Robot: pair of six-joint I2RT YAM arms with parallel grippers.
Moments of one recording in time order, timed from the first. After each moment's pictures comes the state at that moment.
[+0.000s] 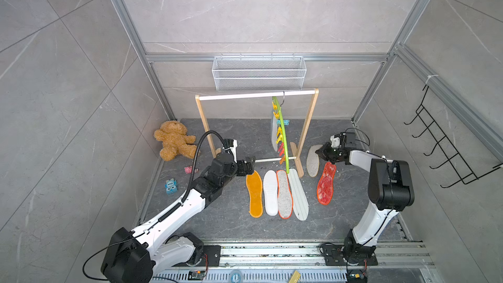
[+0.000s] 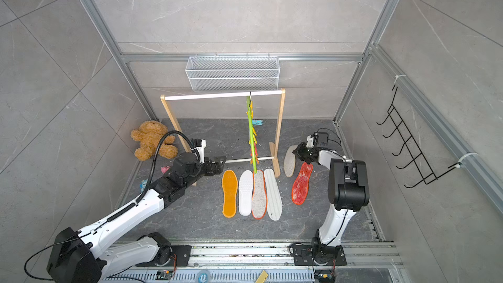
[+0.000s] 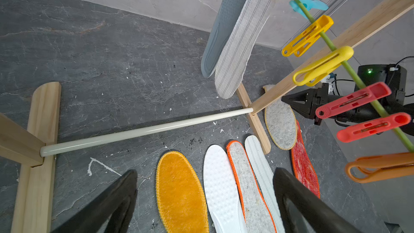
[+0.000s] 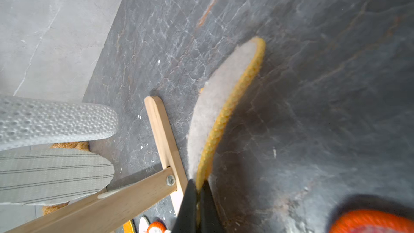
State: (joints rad) left arm -0.62 1.13 0.76 -0.09 -0.07 -0.50; right arm -0.10 1.86 1.11 -0.15 -0.52 0.61
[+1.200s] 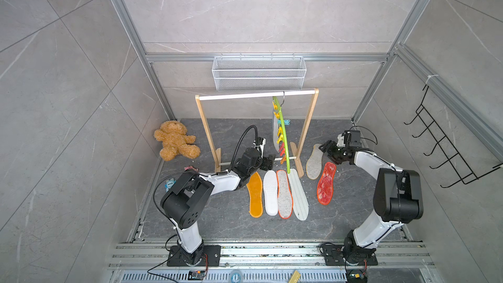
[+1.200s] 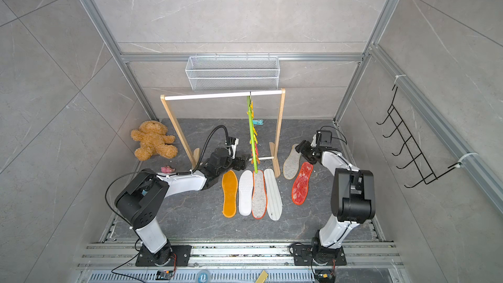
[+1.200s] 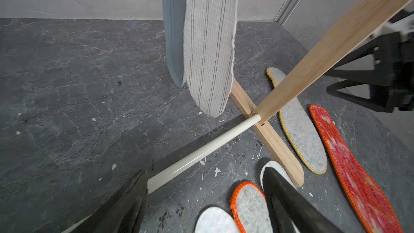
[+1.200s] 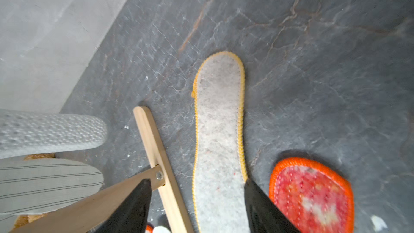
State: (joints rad) left arm -0.71 1.79 0.93 0.45 -0.05 -0.30; right arm -0.10 1.68 1.08 -0.25 -0.35 0.59
